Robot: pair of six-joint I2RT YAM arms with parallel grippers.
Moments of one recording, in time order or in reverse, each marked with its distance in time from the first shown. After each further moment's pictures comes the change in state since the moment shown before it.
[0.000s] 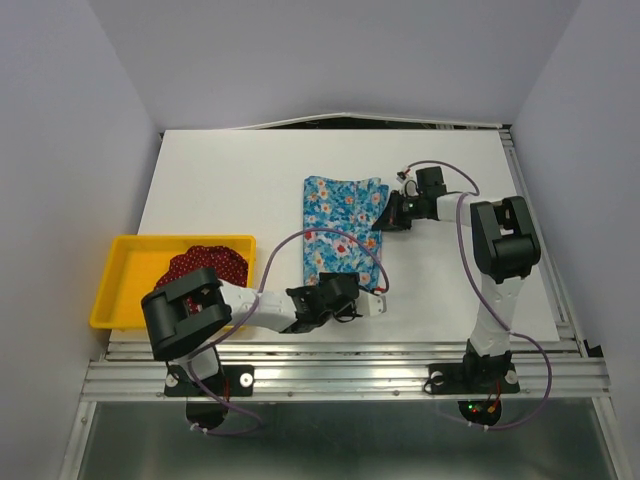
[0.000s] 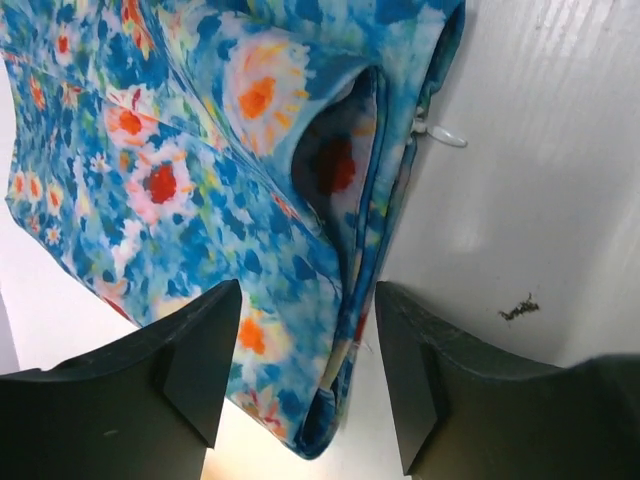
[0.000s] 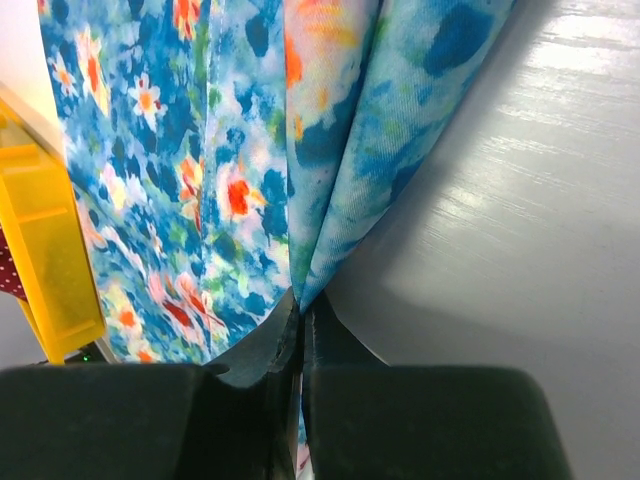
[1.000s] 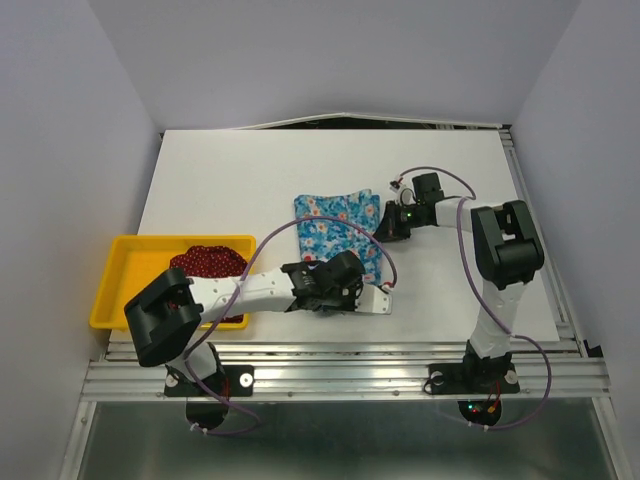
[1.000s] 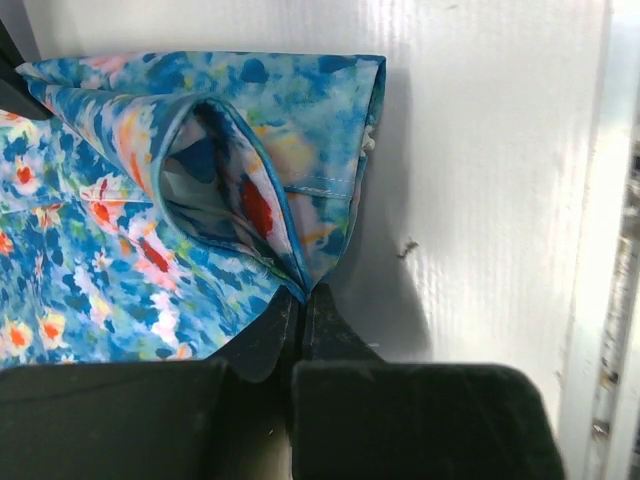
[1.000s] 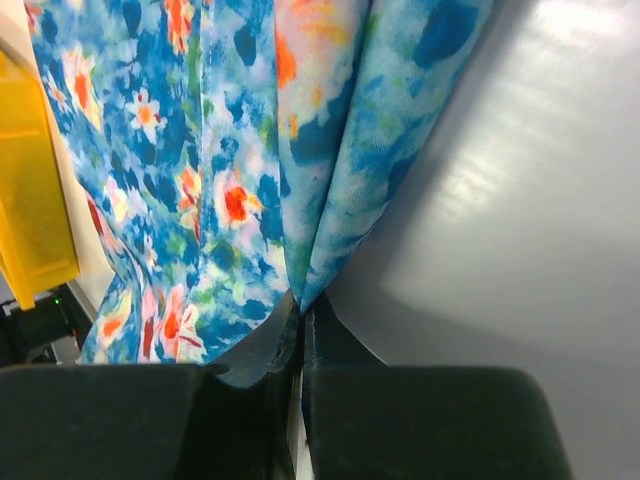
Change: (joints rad) left arm 0.053 -0.063 0.255 -0.485 0.382 0.051; right arm 0.021 -0.052 -0.058 -0.052 -0.031 -0.108
